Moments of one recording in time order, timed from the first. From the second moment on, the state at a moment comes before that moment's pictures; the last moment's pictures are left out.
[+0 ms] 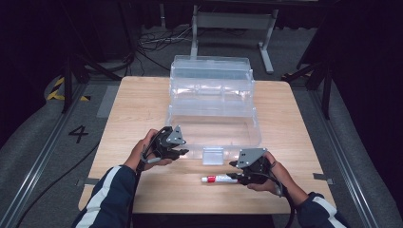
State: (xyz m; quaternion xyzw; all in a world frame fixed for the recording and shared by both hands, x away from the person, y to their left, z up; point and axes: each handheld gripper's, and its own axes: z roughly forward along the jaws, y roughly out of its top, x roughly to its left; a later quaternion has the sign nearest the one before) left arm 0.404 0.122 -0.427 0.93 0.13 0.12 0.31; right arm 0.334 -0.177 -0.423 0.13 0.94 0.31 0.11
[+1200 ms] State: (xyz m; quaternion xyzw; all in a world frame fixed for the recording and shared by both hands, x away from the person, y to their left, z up) left arm 0.399 0.115 -0.422 0.93 0.13 0.12 0.31; right arm 0.348 -0.156 -0.464 0.10 0.97 0.24 0.03
